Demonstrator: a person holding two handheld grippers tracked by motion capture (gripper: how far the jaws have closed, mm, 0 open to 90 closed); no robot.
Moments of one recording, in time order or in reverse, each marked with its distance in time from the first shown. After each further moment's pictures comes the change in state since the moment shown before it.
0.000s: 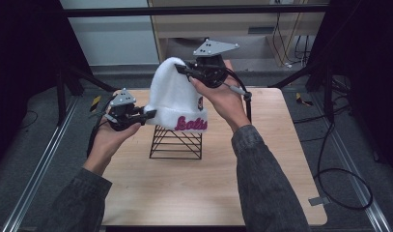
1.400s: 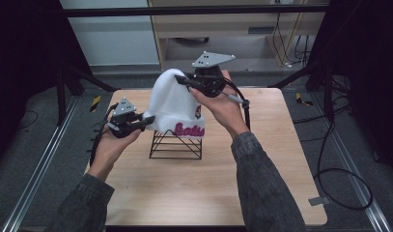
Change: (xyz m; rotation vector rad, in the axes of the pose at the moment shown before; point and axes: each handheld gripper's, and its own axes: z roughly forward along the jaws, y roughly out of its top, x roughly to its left) left arm 0.004 -0.030 0.011 0.000 0.046 -0.011; right arm 0.007 -0.024 0.006 0.041 0.028 0.006
